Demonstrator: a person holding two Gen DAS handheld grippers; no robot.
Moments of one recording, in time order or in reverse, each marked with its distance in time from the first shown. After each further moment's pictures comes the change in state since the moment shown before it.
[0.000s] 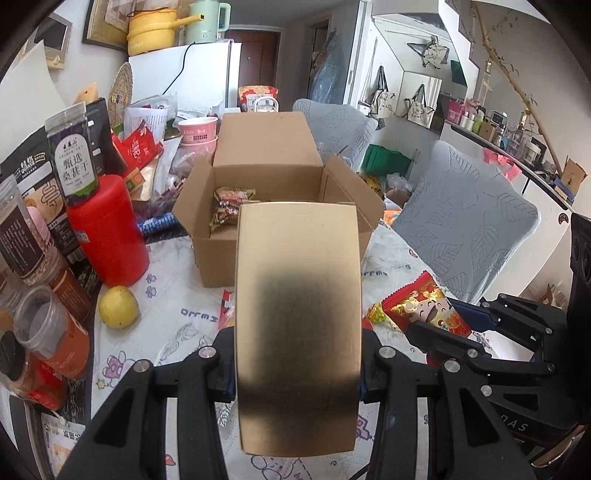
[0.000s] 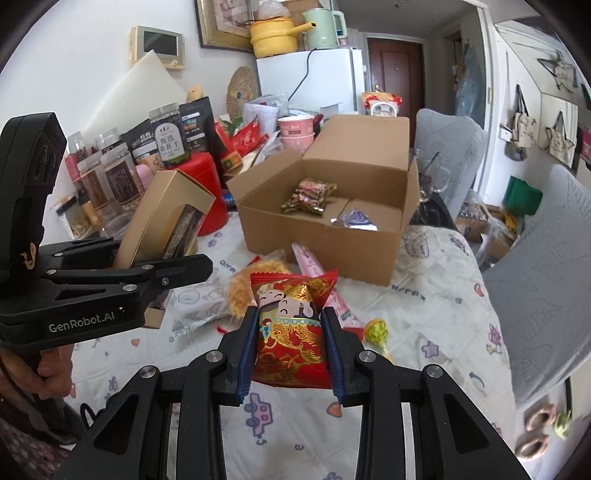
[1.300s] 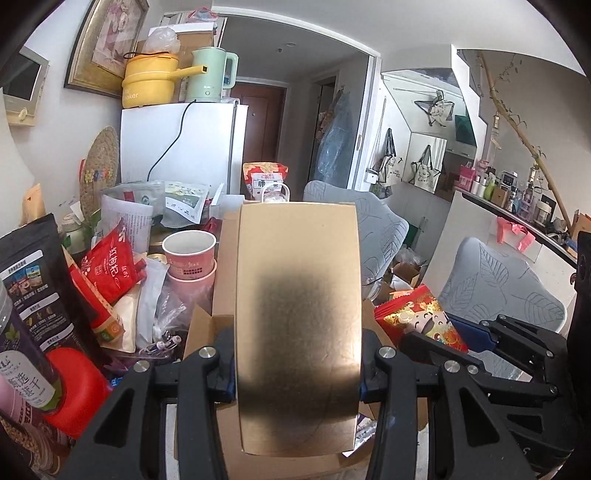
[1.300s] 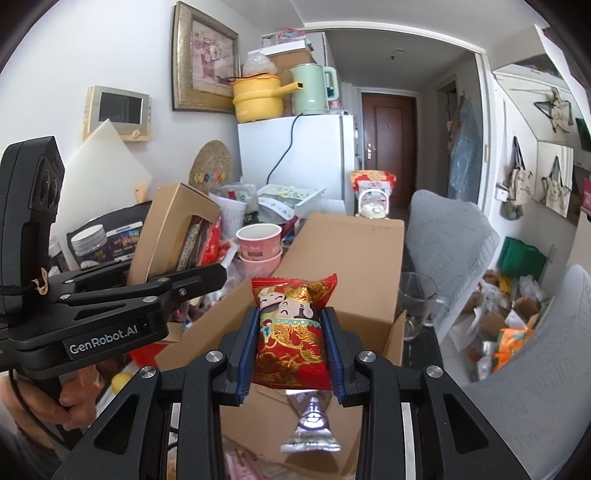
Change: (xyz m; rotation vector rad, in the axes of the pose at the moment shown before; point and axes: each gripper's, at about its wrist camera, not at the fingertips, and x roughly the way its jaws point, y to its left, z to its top) left arm 0.089 0.043 0.178 -0.027 -0.235 -0.009; right arm 0.075 -0.059 0.174 -0.028 -0.211 -0.023
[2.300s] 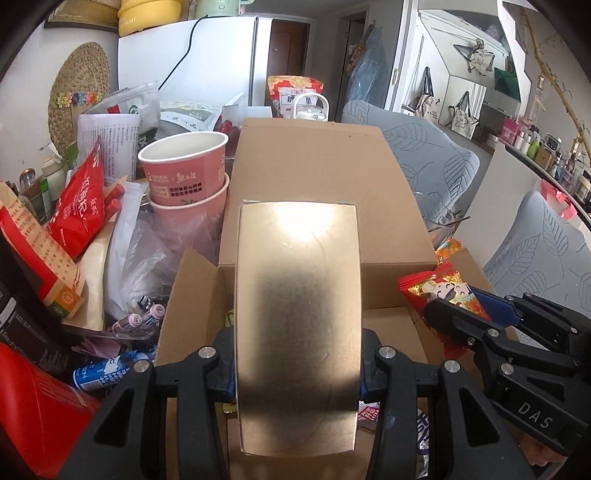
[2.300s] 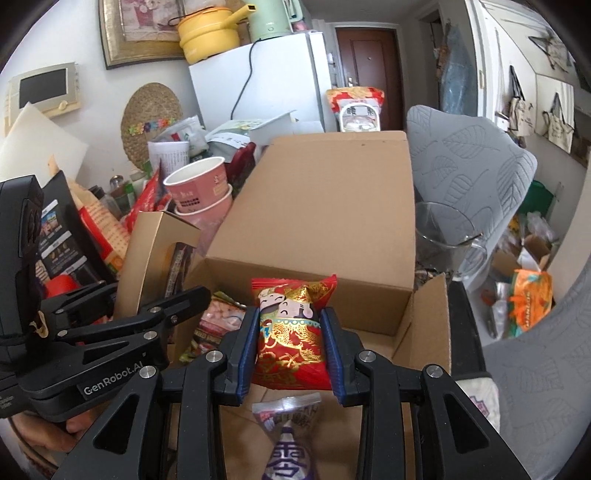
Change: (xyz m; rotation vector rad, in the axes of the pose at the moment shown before) left arm 0.135 0.037 -0.034 -0.027 0.276 0.104; right arm 0.134 -0.050 -0.023 0.135 0.256 -0.068
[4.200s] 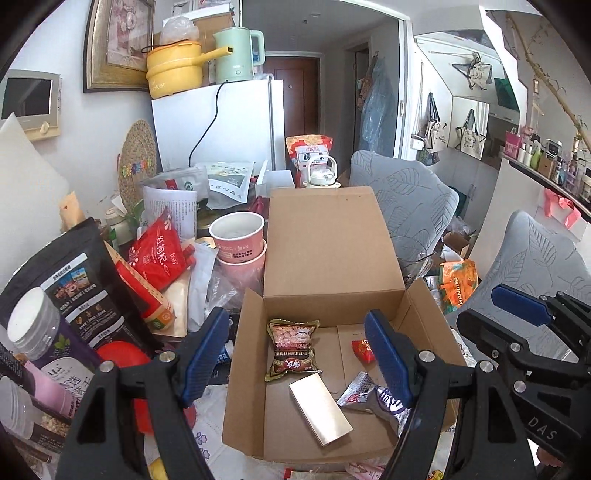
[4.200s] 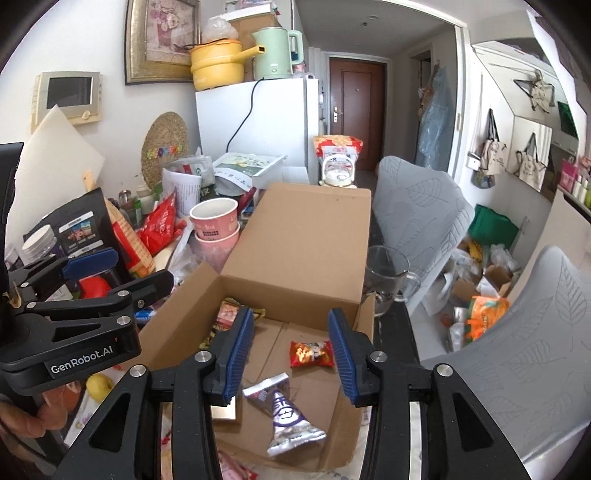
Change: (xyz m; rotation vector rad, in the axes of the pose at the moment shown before) left arm -0.154 -0.030 0.004 0.045 -0.160 0.122; right arm -0.135 0.035 0.001 -0.077 -0.137 -0.096
